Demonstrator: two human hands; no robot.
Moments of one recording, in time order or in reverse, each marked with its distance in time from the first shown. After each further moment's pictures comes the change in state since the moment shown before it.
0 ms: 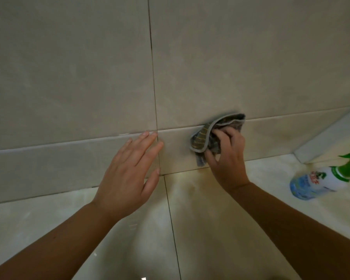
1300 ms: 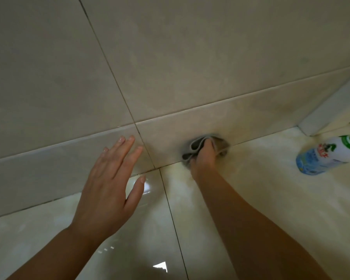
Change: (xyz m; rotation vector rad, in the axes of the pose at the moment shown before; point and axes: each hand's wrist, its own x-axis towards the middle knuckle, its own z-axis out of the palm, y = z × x) left_hand -0.016 0.008 0.010 0.018 -0.069 -0.055; right_hand -0.010 -0.018 0.075 1.189 0.179 1.657
